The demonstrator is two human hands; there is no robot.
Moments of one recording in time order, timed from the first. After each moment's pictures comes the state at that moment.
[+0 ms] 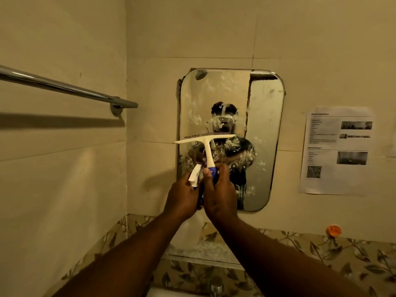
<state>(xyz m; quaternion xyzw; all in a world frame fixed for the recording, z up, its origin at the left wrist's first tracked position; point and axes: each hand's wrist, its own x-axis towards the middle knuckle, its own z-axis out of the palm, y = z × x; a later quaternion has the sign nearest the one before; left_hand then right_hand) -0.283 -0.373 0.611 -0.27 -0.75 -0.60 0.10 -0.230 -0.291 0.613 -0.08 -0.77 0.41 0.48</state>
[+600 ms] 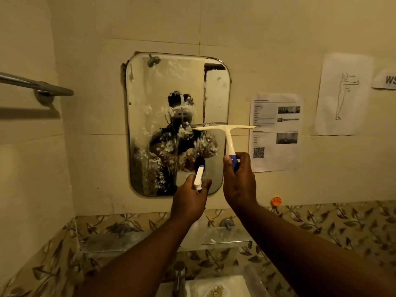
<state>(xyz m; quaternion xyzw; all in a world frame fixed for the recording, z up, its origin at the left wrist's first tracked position) -0.234 -0.262 0.564 -0.31 -0.76 -0.56 0.09 -0.139 -0.178 0.616 -0.18 -0.72 0.41 0.53</state>
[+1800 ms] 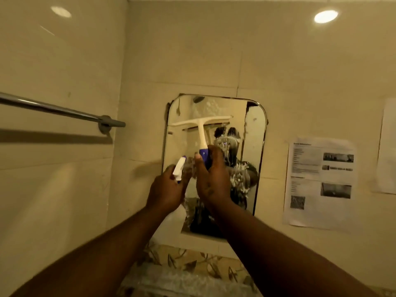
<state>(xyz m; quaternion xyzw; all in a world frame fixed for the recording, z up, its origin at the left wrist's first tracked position) -0.283 -0.346 0.676 -0.22 -0.77 -0.55 0.25 -0.221 -0.246 0.708 0.04 -0.75 0.42 0.50</state>
